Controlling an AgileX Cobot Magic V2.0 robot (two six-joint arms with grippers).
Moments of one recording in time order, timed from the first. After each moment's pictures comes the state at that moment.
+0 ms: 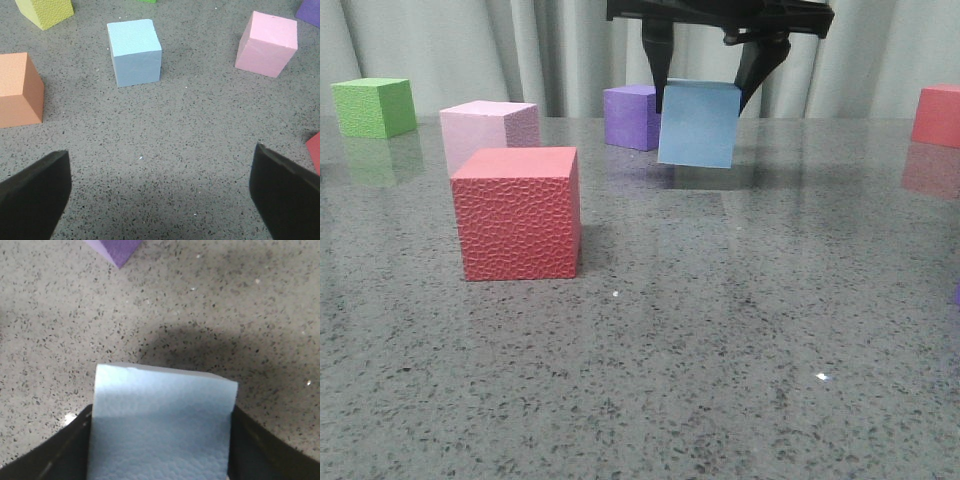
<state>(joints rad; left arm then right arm) -0.09 0.66 -0.81 0.04 0.87 -0.20 0.54 1.98 -1.90 -0.12 1.11 0.59</state>
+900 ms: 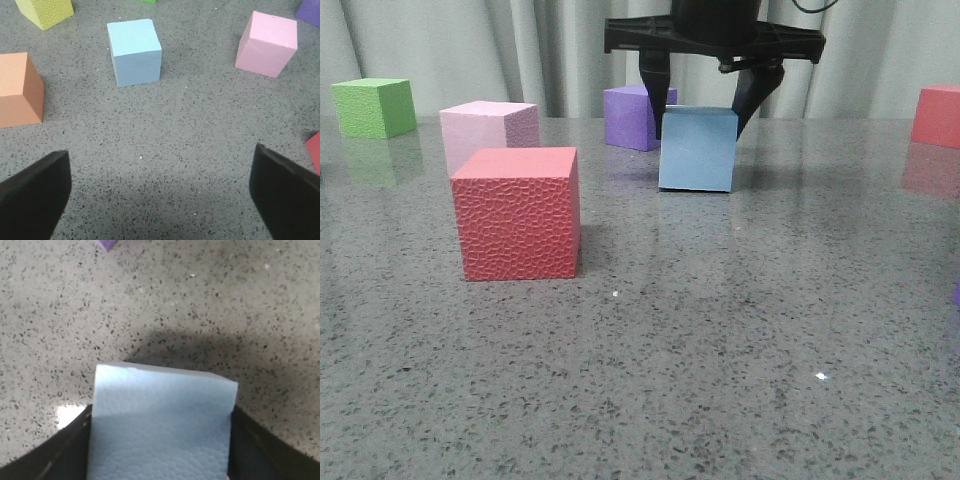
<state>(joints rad) -0.09 0.66 -0.81 0.04 0.87 -0.20 0.54 2.02 -1.91 -0.12 1.13 0.59</state>
